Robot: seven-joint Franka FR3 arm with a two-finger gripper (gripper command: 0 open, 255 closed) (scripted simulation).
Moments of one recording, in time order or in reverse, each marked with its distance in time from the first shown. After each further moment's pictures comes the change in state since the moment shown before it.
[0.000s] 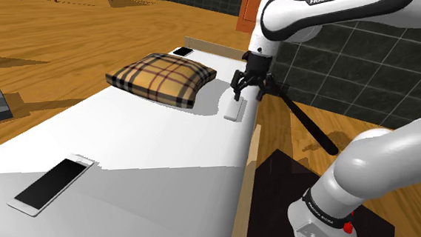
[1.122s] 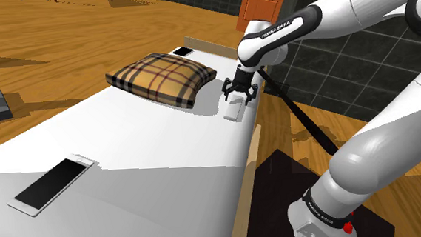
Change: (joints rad) arm -0.136 0.430 -0.029 0.122 -0.082 0.396 0.273
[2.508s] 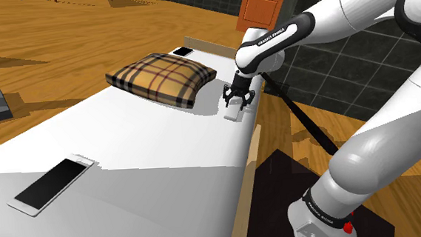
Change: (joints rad) arm 0.001 0.043 0.001 -0.020 0.000 0.065 0.002
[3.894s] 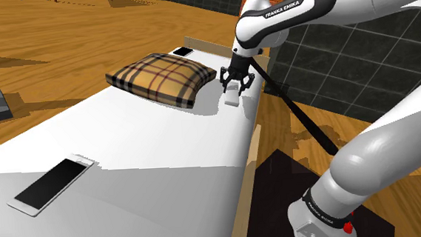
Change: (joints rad) arm 0.033 -0.120 0.042 0.106 0.005 -0.225 0.075
